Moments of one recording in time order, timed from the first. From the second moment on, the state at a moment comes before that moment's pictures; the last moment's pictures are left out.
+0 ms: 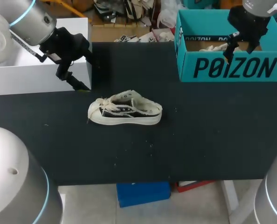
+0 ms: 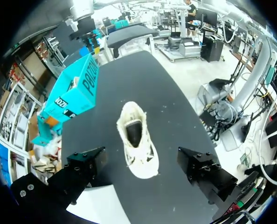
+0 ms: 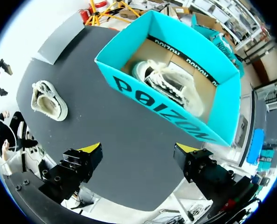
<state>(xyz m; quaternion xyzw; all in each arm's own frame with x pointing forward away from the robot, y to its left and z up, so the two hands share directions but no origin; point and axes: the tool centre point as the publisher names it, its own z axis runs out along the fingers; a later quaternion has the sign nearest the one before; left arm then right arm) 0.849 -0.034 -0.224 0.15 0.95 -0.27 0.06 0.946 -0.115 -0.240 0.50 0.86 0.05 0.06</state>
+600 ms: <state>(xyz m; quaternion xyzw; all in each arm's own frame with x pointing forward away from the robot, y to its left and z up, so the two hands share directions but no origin) 0.849 -0.034 -0.225 0.15 0.95 -0.27 0.06 0.896 -0.091 -0.253 0.33 0.93 0.10 0.08</state>
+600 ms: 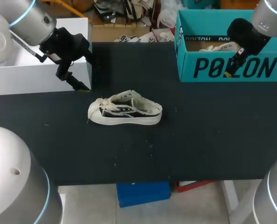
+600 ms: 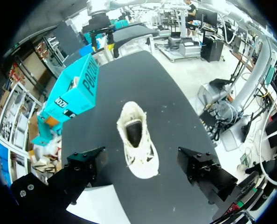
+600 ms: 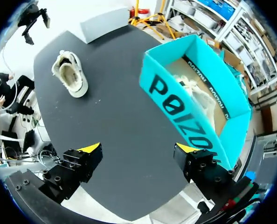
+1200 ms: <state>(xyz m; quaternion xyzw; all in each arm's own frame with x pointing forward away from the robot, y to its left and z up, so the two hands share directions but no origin) 0.849 -0.034 -0.224 0.15 0.95 -0.27 0.06 0.816 -0.017 -0.244 0.16 0.95 0.23 0.12</state>
